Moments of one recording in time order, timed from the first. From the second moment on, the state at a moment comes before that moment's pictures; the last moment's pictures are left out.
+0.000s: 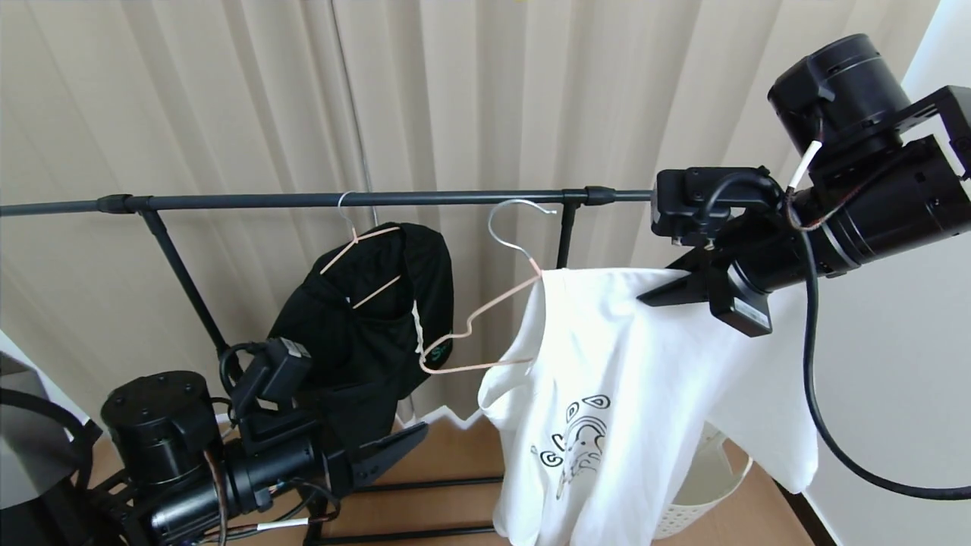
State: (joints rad) left arm -0.35 1.92 -0.17 -1.57 -0.52 -0.07; right arm 0.46 1.74 -1.66 0.74 0.17 -0.87
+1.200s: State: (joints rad) left arm -0.50 2.03 -0.50 -1.33 -0.23 -0.18; right arm 0.55 1.54 -1.25 0.29 0.06 -0.63
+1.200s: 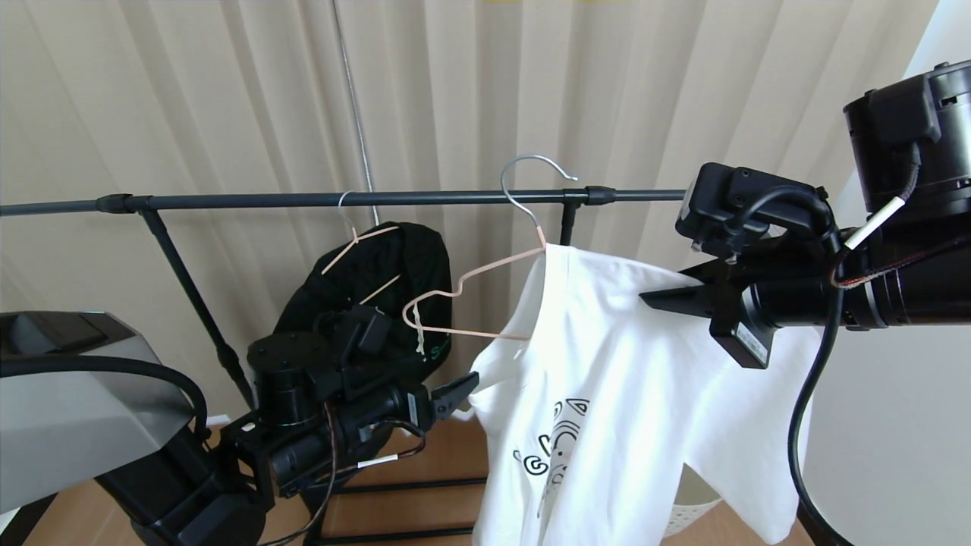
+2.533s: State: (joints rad) left arm -0.56 2.10 -0.53 -1.37 -0.08 -0.09; right arm 0.59 1.50 -1.24 0.29 0.02 -0.60
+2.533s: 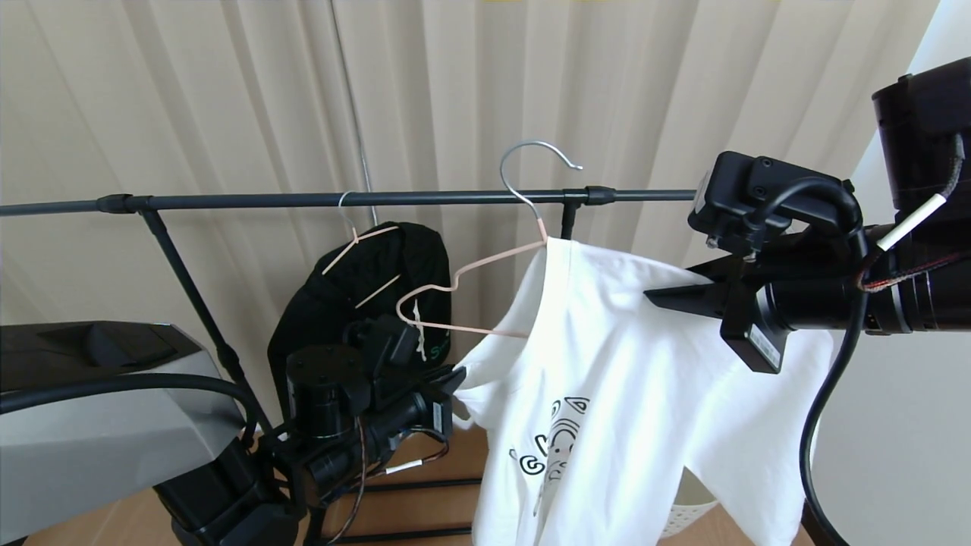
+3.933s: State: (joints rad) left arm -0.44 2.08 -0.55 -1.39 -0.09 -0.09; right arm 0.51 1.42 -1.09 0.29 0.03 -0.60
